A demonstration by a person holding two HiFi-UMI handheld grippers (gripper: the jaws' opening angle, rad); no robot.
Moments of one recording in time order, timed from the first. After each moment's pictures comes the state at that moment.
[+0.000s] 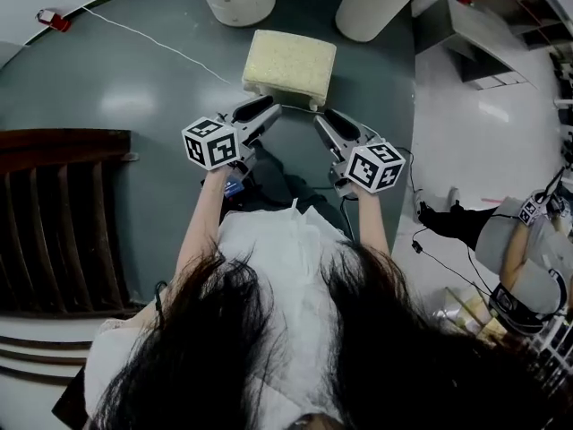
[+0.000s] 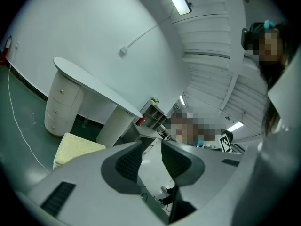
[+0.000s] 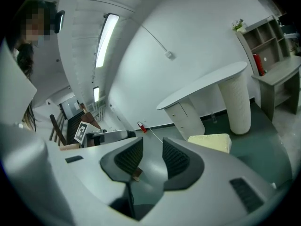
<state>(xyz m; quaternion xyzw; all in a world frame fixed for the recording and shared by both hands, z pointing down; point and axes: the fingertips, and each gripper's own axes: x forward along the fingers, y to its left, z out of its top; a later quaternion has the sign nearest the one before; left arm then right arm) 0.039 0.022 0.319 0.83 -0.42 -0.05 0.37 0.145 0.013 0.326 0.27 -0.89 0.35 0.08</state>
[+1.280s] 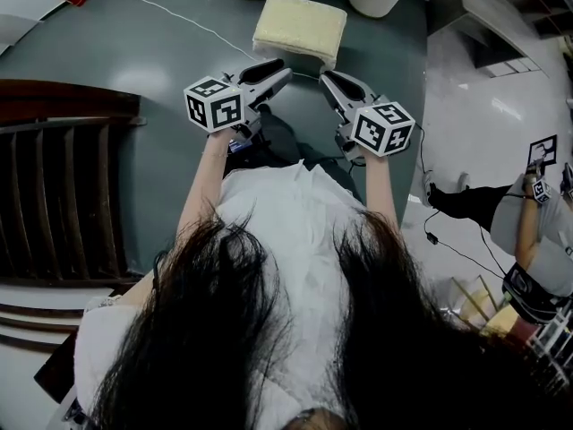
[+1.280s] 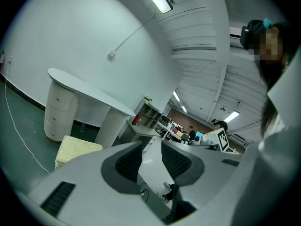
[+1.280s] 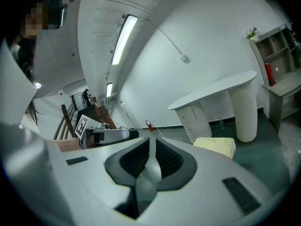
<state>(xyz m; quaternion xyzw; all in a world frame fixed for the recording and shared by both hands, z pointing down) 0.076 0.094 0.284 0.85 -0.41 -0.03 0.32 0.153 0.081 0.294 0.22 -0.93 0.30 0.07</state>
